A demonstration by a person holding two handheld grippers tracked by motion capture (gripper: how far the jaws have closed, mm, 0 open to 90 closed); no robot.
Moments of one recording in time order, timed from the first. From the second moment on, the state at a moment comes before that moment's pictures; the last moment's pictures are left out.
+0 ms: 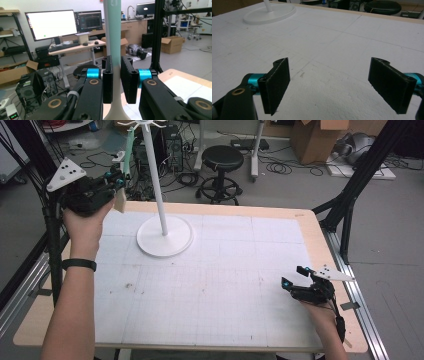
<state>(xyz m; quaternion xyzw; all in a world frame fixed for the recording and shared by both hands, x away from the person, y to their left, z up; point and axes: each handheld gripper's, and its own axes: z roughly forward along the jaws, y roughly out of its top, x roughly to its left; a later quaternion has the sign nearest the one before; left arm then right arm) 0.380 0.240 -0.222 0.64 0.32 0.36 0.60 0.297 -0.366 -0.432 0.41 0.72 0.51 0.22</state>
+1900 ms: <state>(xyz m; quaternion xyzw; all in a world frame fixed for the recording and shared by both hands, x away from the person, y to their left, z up) 0.294 0.262 -0.419 0.72 0.31 0.25 0.56 0.299 -0.364 -0.434 0.40 0.74 0.50 0.22</state>
